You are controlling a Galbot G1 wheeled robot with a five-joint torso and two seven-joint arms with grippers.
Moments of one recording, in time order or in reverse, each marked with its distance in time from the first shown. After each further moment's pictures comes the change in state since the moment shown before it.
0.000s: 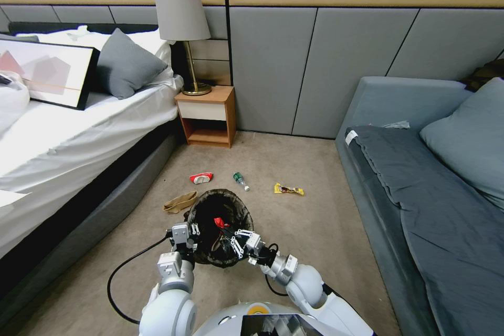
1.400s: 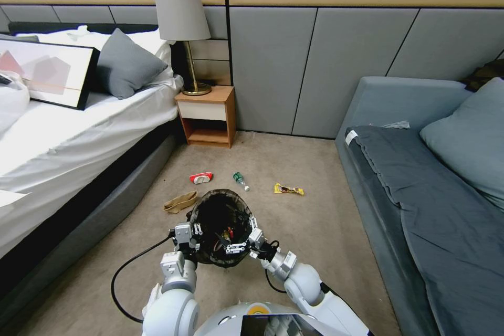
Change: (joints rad) left arm -0.008 -0.002 -0.002 0.010 -0.003 0.000 0.000; right arm -0.075 0.027 0.033 0.174 -0.045 -0.003 0.238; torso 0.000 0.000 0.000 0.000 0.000
